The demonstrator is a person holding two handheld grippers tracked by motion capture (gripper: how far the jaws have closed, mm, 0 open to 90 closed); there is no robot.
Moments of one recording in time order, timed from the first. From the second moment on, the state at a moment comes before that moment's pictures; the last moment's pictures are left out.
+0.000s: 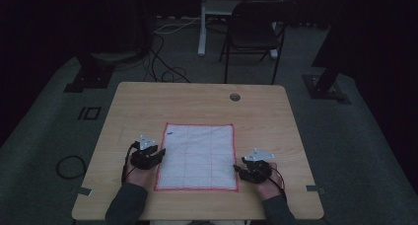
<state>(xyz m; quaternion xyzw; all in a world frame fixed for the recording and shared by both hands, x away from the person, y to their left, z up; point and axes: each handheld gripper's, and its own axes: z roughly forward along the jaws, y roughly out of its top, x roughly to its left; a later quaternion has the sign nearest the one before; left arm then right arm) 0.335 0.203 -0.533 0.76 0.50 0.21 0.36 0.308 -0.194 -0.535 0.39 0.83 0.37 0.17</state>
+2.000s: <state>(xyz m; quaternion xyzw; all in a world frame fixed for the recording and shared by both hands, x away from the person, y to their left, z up) 0.340 0.196 -0.533 0.75 0.52 0.15 0.37 0.309 -0.192 -0.539 0.39 0.83 0.36 0.17</state>
